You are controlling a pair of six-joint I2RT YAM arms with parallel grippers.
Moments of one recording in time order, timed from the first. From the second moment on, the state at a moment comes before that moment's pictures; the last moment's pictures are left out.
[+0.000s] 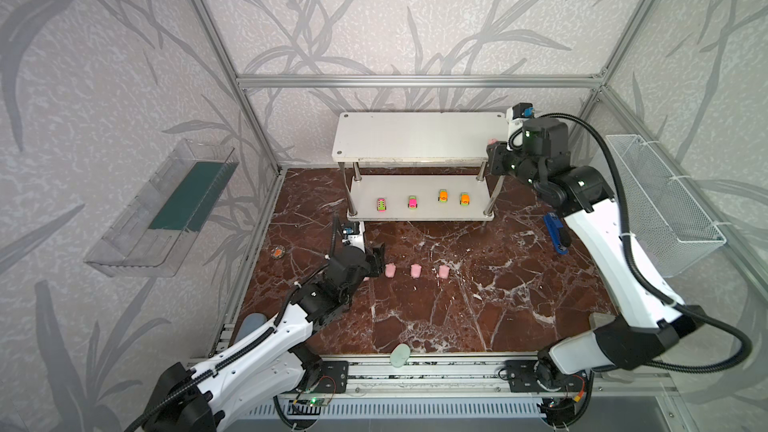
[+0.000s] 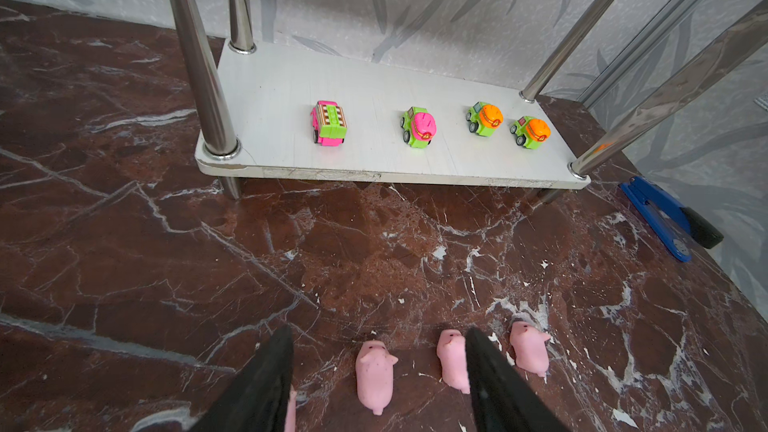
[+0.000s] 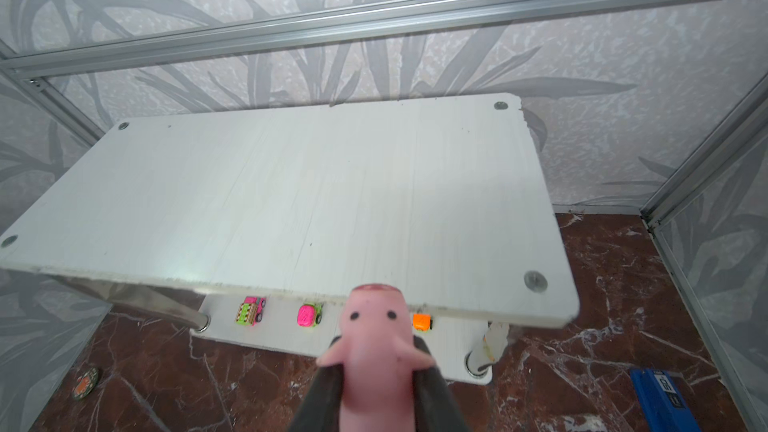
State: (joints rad) left arm -0.67 0.90 0.52 -0.06 -0.32 -0.49; right arm 0.42 1.56 1.93 -0.79 0.16 0.27
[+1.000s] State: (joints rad) left arm -0.66 1.00 0.51 0.03 -0.25 -0.51; right arm 0.28 2.08 2.58 -1.12 0.09 0.23
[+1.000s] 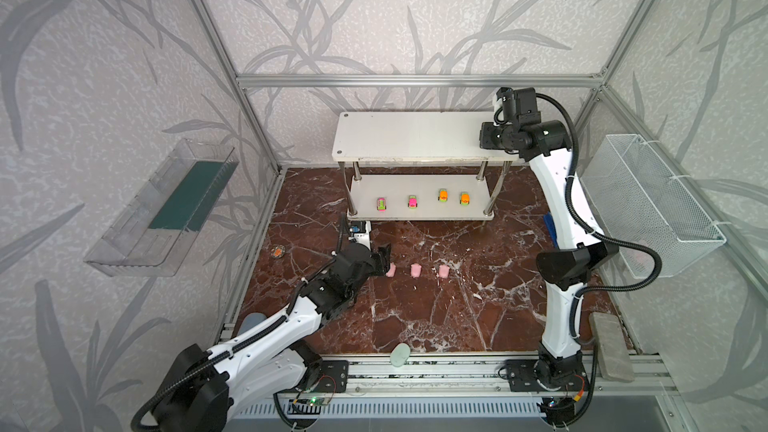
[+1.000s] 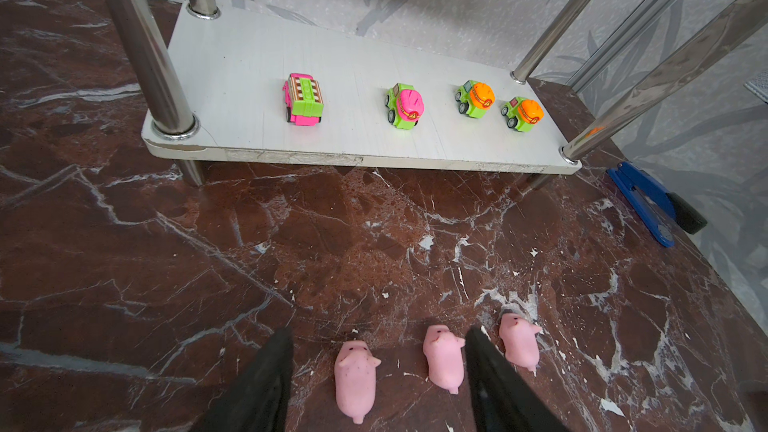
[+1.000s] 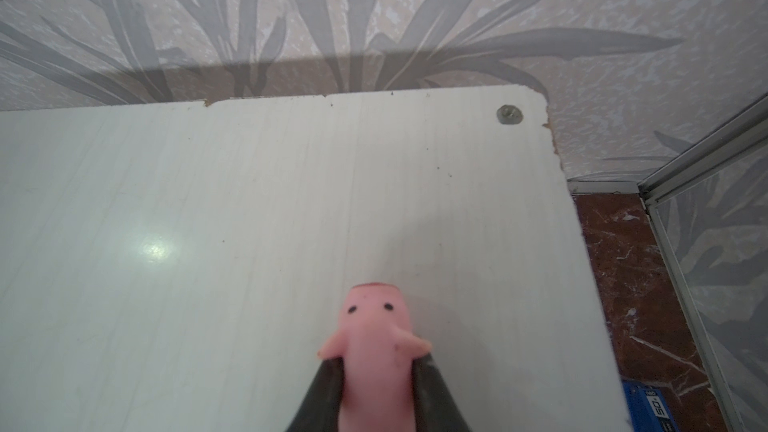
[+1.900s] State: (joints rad) left arm -0.65 1.00 0.51 0.05 -0.24 -0.52; right arm 0.26 2.08 2.61 -1.15 0.09 0.22
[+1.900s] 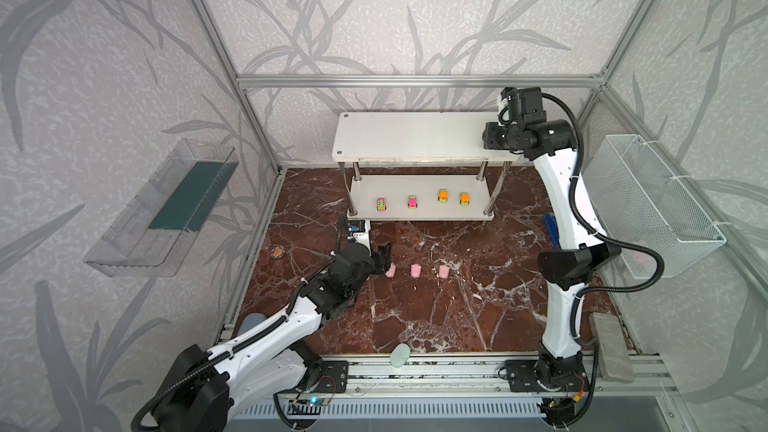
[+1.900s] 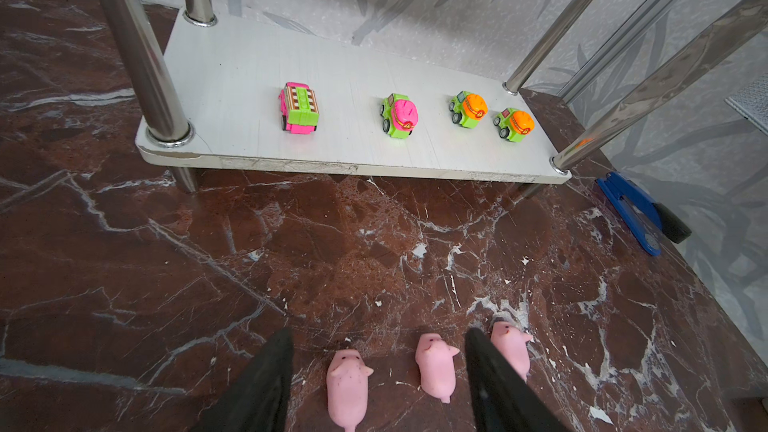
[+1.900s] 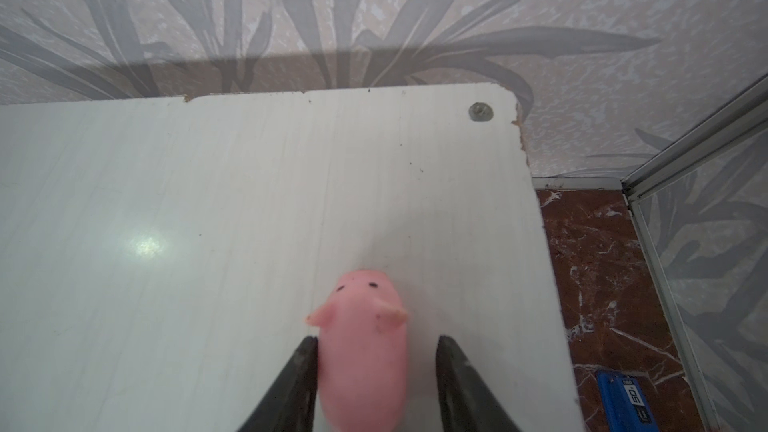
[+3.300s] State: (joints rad) left arm -0.63 0.98 0.50 0.05 -0.28 -0.54; right arm 0.87 1.02 0.79 -0.62 0.30 0.54
